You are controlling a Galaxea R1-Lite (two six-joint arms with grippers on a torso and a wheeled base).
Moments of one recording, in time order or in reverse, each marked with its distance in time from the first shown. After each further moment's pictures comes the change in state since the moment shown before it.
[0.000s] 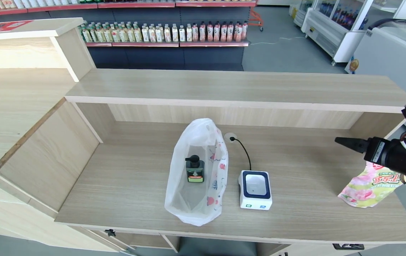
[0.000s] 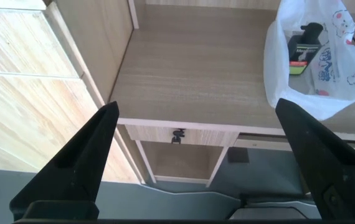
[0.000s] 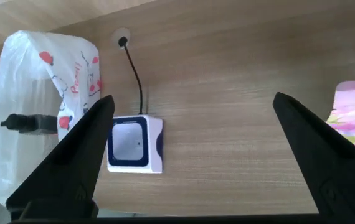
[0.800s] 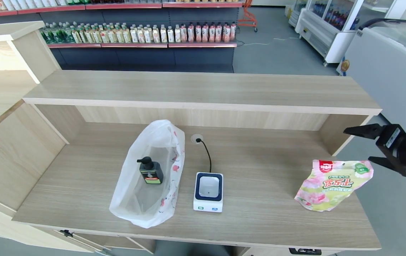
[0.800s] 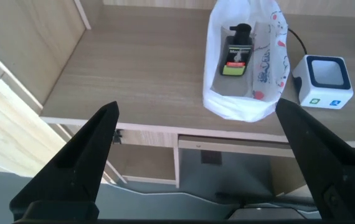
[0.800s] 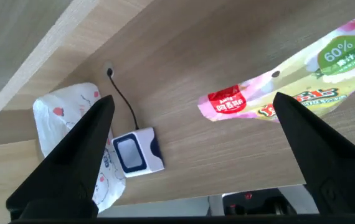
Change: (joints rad) left arm 0.000 0.000 0.000 0.000 0.001 -0.006; right arm 0.023 -0.081 -0.166 0.366 0.000 0.390
